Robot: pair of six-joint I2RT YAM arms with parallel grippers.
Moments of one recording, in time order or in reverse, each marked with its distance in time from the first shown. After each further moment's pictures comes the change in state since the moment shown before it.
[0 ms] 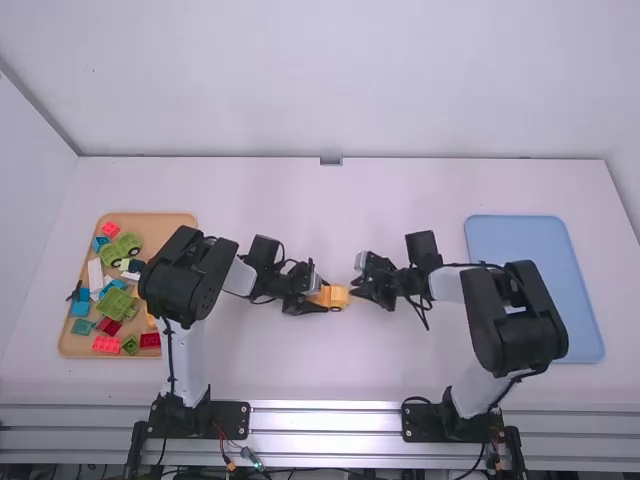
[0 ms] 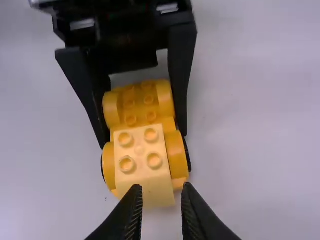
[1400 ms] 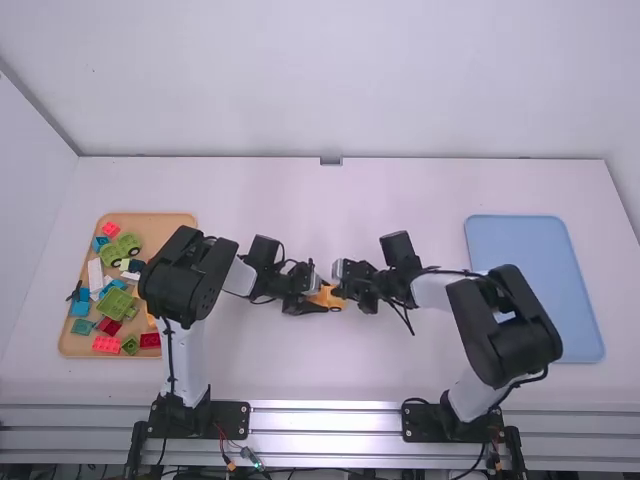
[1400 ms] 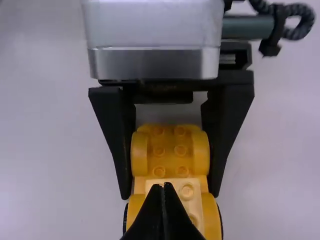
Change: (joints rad) left arm 0.000 0.000 0.000 -0.002 0.000 0.003; right arm 0.161 -0.030 0.000 0.077 0.068 0.045
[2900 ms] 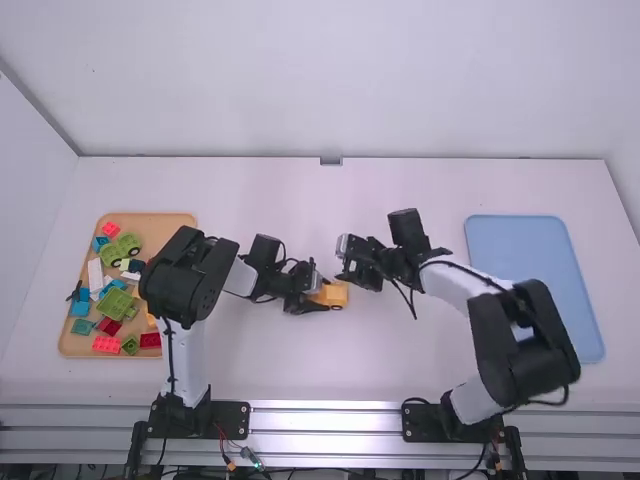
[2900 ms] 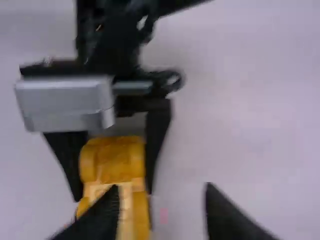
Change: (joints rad) left arm -0.006 0.000 0.000 0.044 -0.008 -0.033; right arm -0.057 -0.145 0.130 -0.153 0.095 0.018
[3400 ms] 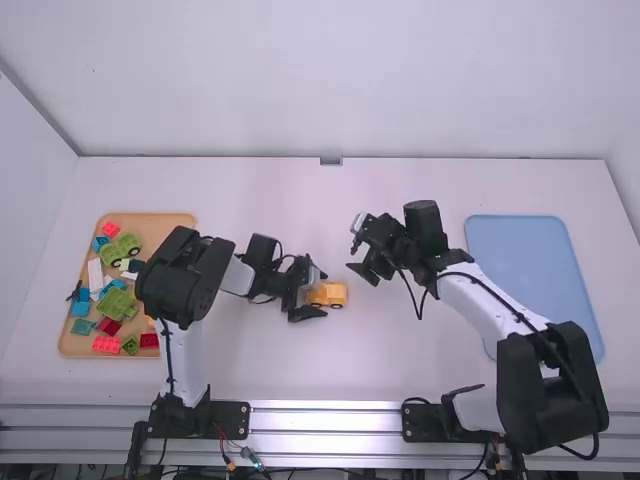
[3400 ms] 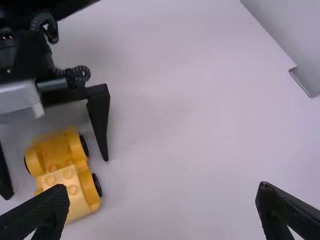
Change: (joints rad) left arm 0.040 -0.029 0.000 -0.095 0.013 -0.080; right arm -0.027 -0.147 0.000 -0.041 0.224 0.166
